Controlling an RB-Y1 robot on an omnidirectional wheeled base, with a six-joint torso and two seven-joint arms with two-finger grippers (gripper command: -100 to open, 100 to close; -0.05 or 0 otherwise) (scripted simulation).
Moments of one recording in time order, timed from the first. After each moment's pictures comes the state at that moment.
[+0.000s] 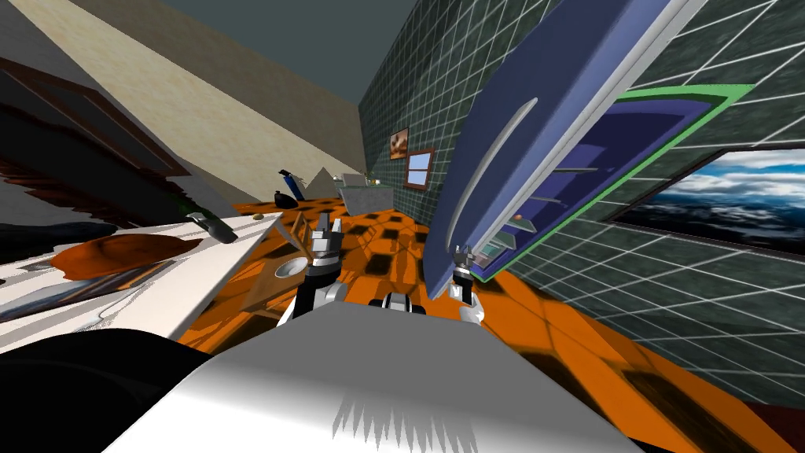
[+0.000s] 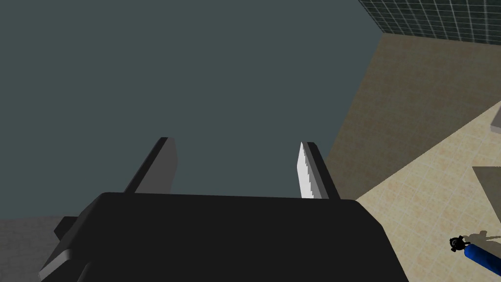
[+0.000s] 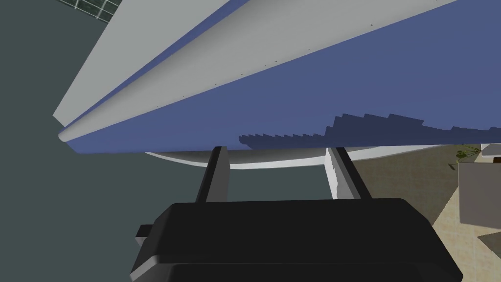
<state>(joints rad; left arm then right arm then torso) 0.51 0.01 0.01 -2.29 0.07 -0.60 -0.17 -0.05 -0.08 -0.32 -1.21 0.04 -0.84 2.52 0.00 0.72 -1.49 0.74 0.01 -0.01</state>
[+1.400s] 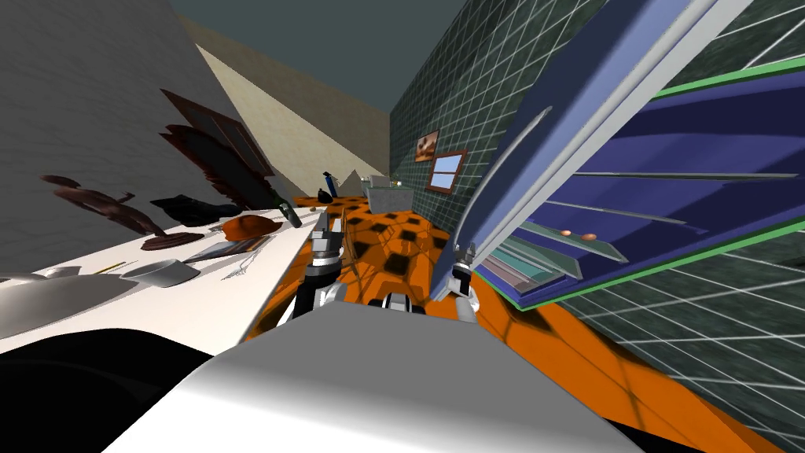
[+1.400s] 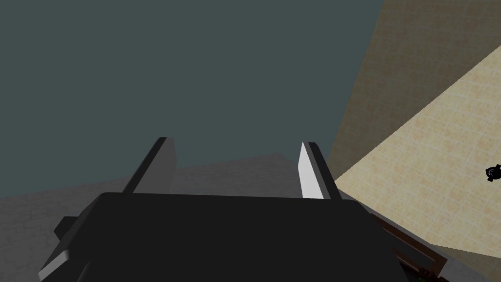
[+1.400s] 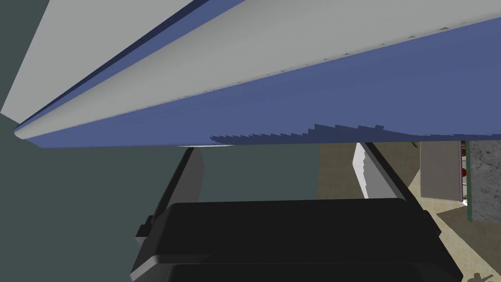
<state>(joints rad) 0.51 0.01 0.01 -2.29 0.07 -0.60 -0.17 -0.17 -0.03 -0.45 -1.12 0.07 -0.78 2.68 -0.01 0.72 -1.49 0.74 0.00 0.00</state>
